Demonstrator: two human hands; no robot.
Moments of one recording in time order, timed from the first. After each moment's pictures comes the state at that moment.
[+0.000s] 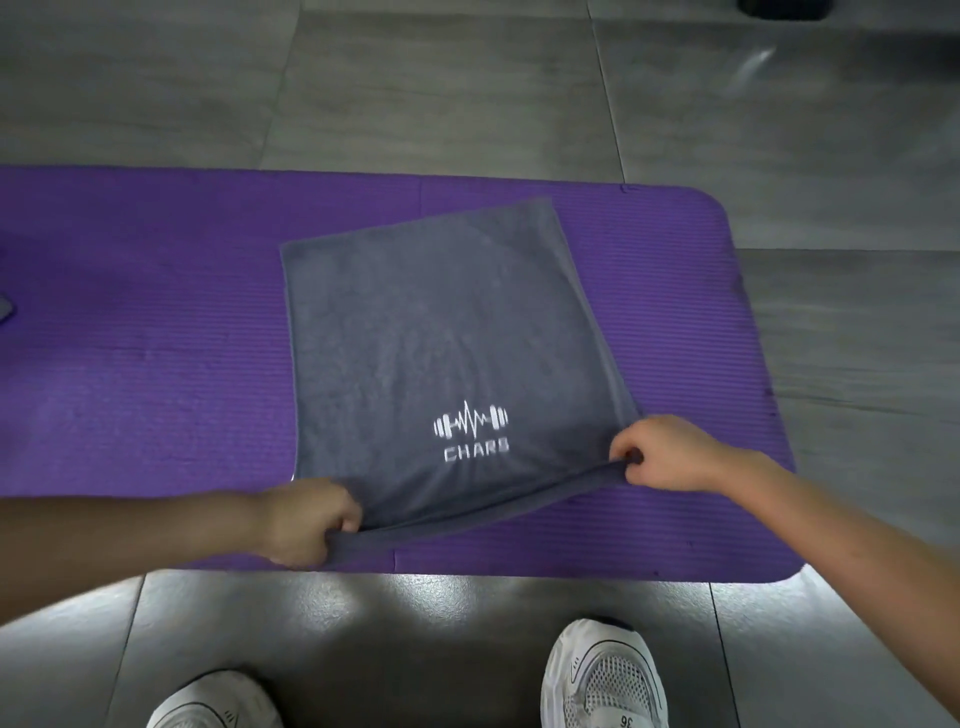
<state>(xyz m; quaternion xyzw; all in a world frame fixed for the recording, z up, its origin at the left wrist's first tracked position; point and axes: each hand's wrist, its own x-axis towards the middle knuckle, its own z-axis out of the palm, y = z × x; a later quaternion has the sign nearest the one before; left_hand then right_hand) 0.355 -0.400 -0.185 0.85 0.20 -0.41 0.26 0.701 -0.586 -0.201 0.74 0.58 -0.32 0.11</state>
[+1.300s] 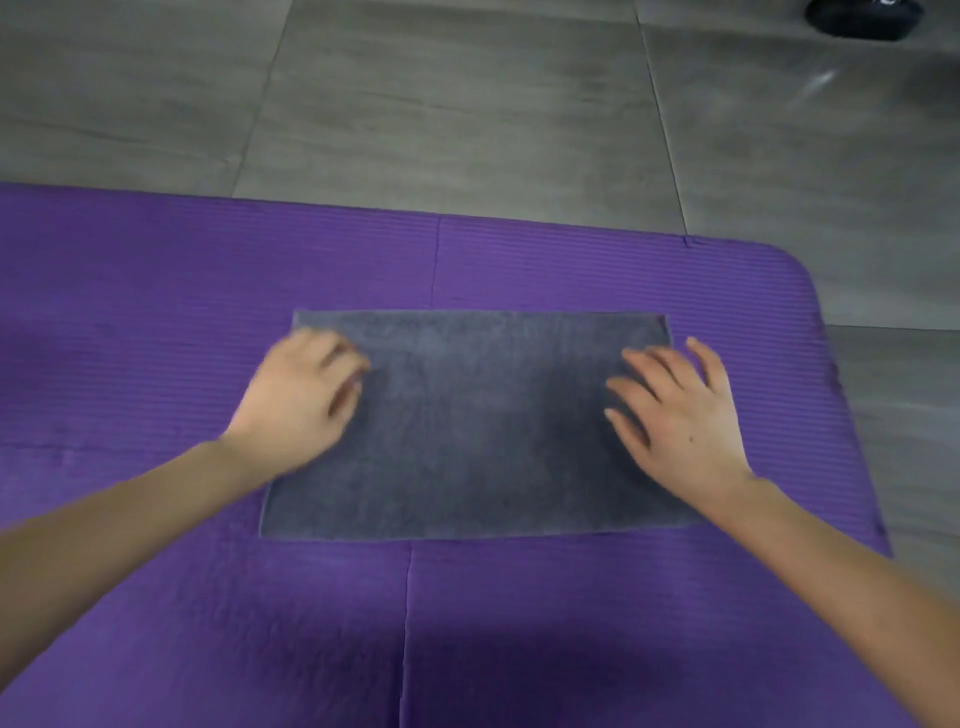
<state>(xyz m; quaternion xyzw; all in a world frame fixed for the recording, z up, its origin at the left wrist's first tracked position) 0.444 -0.211 -0.235 0.96 0.24 0.14 0.05 0.742 -0.440 -0.228 0.75 0.65 0.13 -0.03</state>
